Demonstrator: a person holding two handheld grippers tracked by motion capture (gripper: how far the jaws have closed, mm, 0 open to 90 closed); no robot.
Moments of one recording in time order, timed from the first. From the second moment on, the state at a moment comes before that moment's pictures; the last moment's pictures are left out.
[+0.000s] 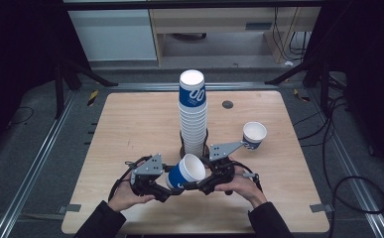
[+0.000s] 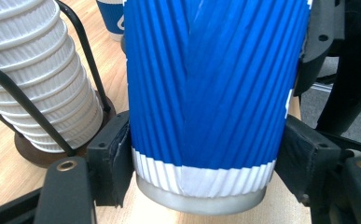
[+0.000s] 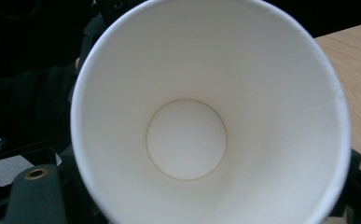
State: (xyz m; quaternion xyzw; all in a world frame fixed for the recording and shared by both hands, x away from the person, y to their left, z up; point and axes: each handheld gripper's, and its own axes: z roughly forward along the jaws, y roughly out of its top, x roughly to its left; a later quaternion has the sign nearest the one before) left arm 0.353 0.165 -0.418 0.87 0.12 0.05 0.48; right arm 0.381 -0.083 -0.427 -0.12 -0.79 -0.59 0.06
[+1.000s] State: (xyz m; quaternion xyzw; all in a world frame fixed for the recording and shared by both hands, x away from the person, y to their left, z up) left arm 0.375 0.199 -0.424 0.86 0.21 0.08 0.46; right arm 0.386 -0.135 -0.417 -0.20 -0.79 -0.58 -0.04
